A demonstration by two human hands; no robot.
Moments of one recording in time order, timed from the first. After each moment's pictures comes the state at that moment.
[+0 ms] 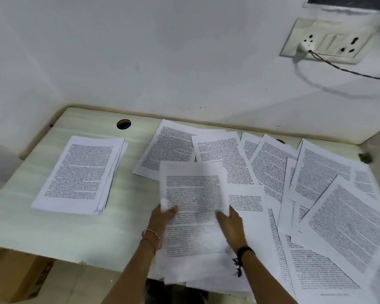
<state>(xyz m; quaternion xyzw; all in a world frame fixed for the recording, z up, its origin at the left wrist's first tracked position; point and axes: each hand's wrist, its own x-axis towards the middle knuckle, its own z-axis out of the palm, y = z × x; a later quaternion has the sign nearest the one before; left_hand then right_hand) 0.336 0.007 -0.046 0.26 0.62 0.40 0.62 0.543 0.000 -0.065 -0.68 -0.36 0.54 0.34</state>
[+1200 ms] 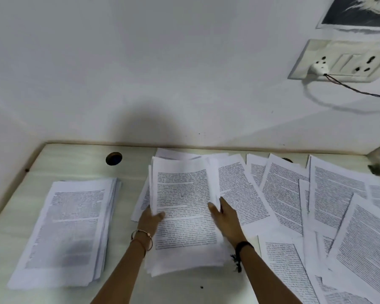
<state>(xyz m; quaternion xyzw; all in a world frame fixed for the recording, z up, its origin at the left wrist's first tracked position) 0.258 0.166 -0.072 0.39 0.68 0.31 0.55 0.492 0.139 -0.052 -0.69 -0.46 0.46 0.31</state>
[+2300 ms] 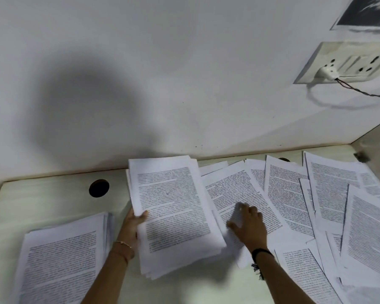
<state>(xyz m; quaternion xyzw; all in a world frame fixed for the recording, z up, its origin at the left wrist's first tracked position) 0.196 0.266 -0.071 0.26 0.51 0.39 0.72 0.517 0.179 -0.093 -0.85 -0.49 0.19 0.02</state>
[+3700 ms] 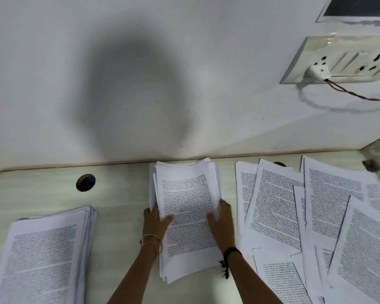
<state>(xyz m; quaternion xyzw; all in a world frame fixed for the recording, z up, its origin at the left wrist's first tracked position) 0.317 0.246 -0.095 0.45 0.73 0.19 0.48 0.509 0.205 -0.095 -0.78 -0.42 0.34 0.31</state>
